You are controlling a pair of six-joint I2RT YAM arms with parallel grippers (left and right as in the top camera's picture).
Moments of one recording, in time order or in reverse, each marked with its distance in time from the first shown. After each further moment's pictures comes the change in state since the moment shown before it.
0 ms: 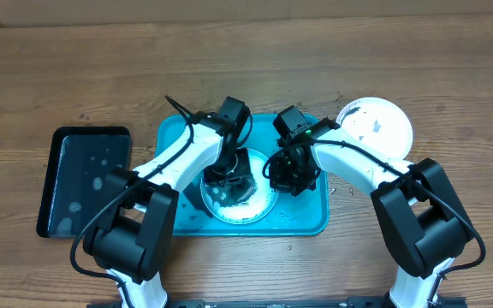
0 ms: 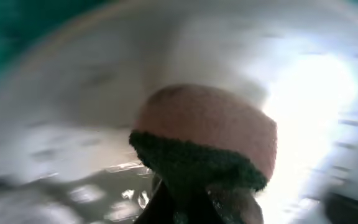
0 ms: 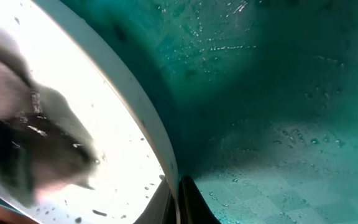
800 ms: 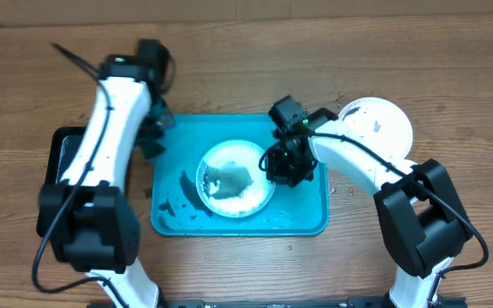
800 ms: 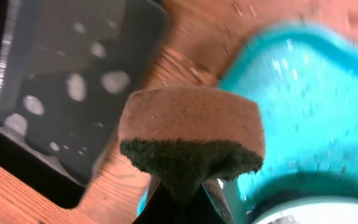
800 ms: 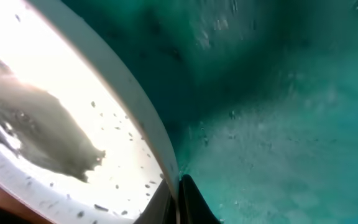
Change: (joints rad) left arm 0.384 -0.024 0.445 -0.439 -0.380 -0.004; right arm 0.005 0.005 0.147 -0.122 0.026 -0.036
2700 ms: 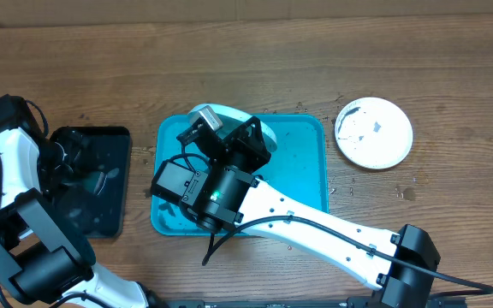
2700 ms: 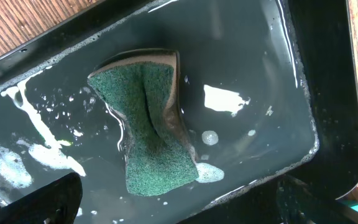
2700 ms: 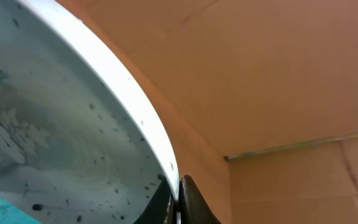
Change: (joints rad) left arm 0.599 -0.048 -0.313 0.380 0.328 0.033; right arm 0.583 -0.034 0.443 -0.356 1.620 -0.263
